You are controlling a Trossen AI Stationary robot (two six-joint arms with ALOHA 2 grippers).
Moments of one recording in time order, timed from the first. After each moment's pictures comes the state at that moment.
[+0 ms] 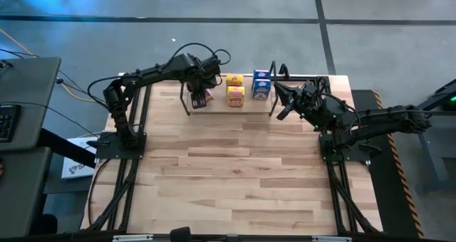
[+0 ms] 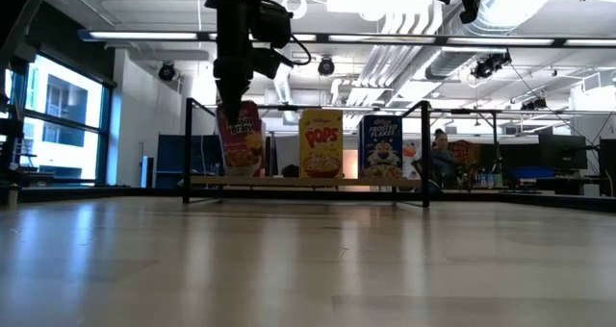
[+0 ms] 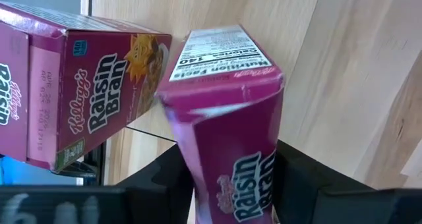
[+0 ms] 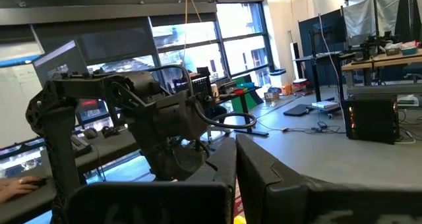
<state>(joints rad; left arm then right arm) 0.51 1.82 1.66 -1.27 -0.17 0.31 -0.01 0.91 0.62 0.54 0.65 0.09</state>
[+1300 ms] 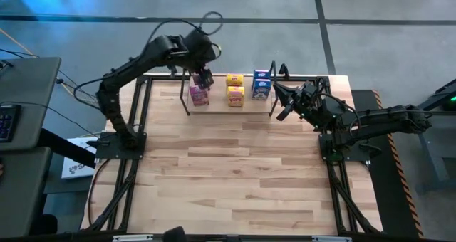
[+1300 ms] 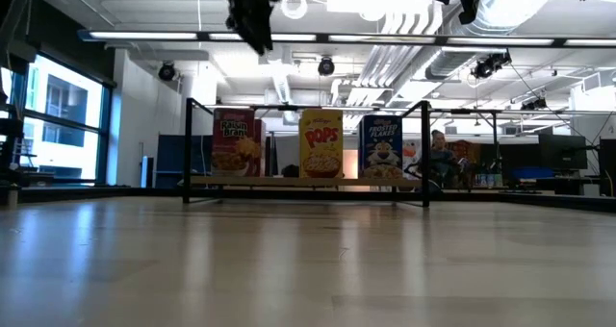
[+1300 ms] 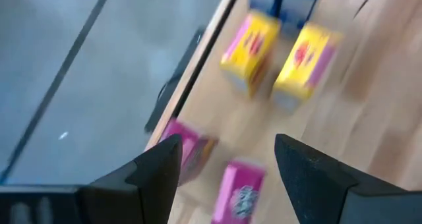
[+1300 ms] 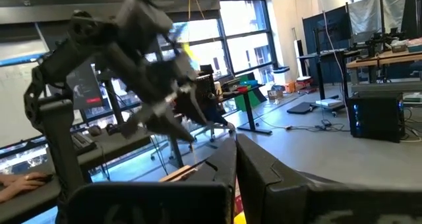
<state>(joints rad) 0.51 1.74 1.99 -1.24 -0.18 0.16 -0.01 0.91 0.62 0.53 0.64 0.10</state>
